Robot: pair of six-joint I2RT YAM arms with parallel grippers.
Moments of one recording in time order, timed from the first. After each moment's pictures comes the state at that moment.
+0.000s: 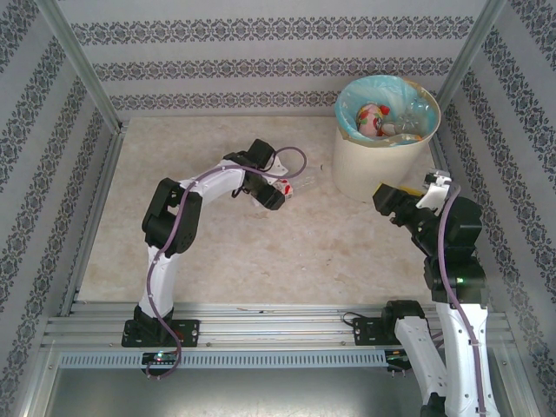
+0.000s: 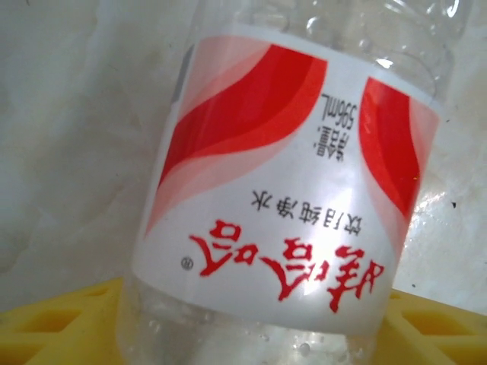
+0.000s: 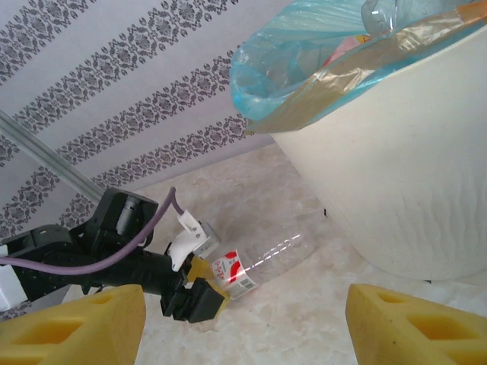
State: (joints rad) left arm -0.49 2.16 1.67 -0.67 0.21 0.24; right arm -0.03 0.57 0.89 -0.58 -0.36 0.48
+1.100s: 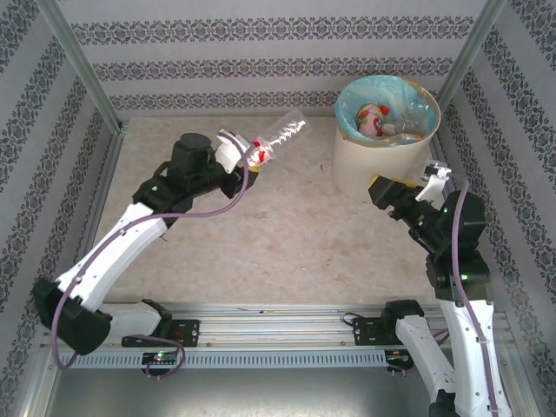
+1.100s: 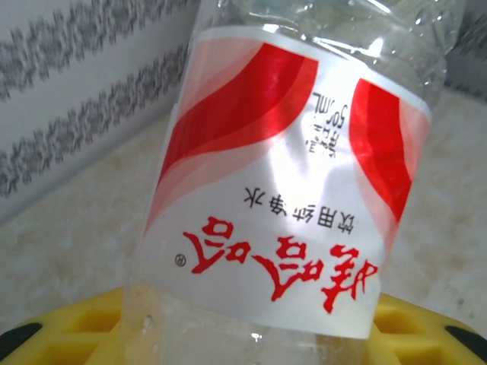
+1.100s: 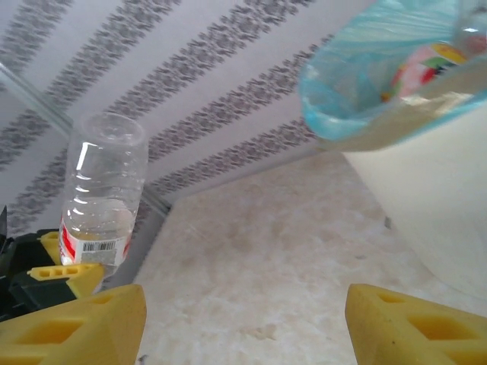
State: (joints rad) left arm -0.50 1.23 1.25 -0.44 0.20 0.20; right arm 0.06 0.61 0.96 -0.50 -0.41 0.59
